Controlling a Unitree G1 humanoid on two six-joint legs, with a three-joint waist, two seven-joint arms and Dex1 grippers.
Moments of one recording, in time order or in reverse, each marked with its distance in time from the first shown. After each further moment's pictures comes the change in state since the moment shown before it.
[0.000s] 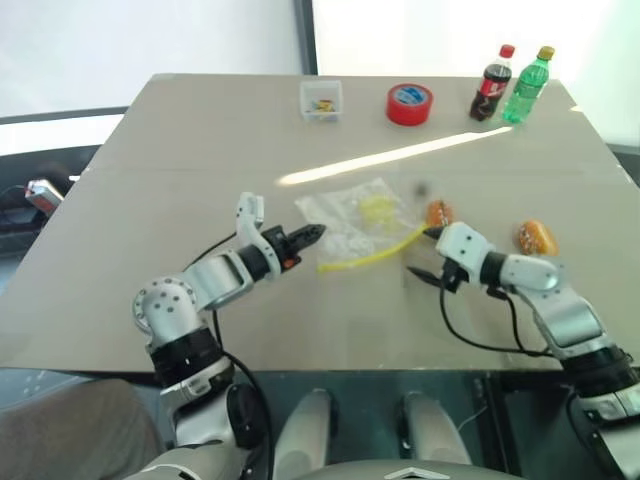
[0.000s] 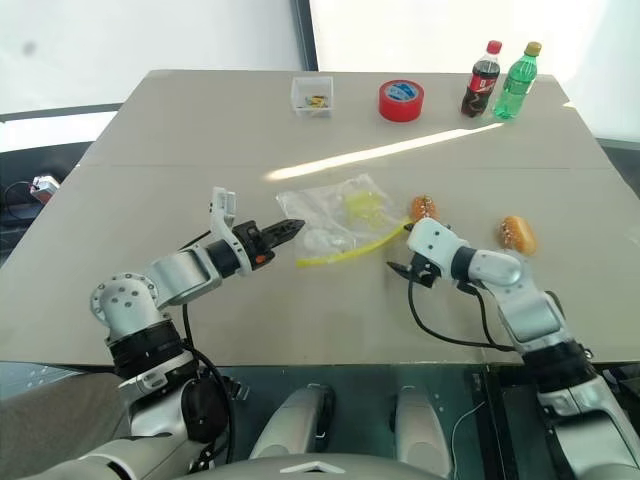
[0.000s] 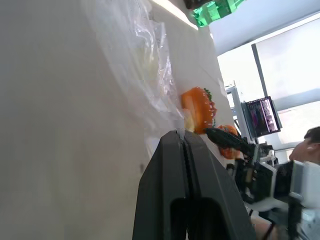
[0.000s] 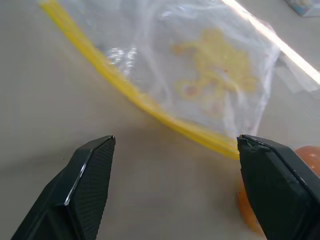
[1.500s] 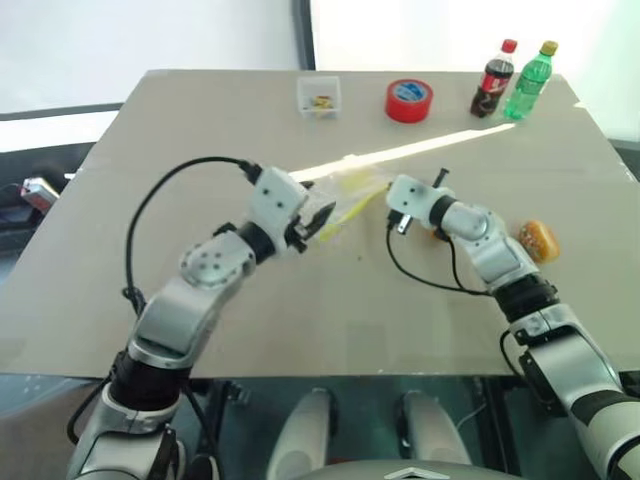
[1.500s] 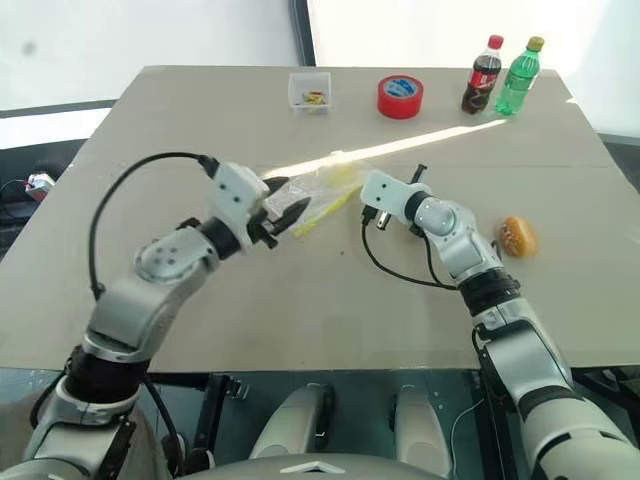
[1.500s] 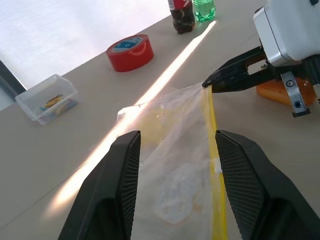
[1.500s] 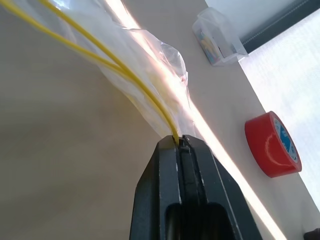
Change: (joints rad) left arm 0.154 0.507 -0.844 -0.266 0.903 -1.010 -0.330; right arm -0.371 0.231 0.057 0.428 -0.328 -0.166 -0.291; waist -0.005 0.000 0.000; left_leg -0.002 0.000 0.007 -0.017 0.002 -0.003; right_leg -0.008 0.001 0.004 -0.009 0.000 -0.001
